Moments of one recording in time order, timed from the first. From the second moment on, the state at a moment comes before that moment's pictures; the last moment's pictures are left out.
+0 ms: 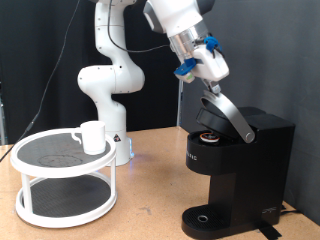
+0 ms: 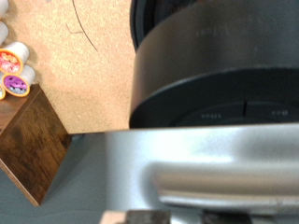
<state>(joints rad) -0.04 -0.18 0.09 -2.15 0.57 2.14 2.31</state>
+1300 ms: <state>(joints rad) -0.09 -0.03 0.08 -2.21 0.46 2.26 2.31</state>
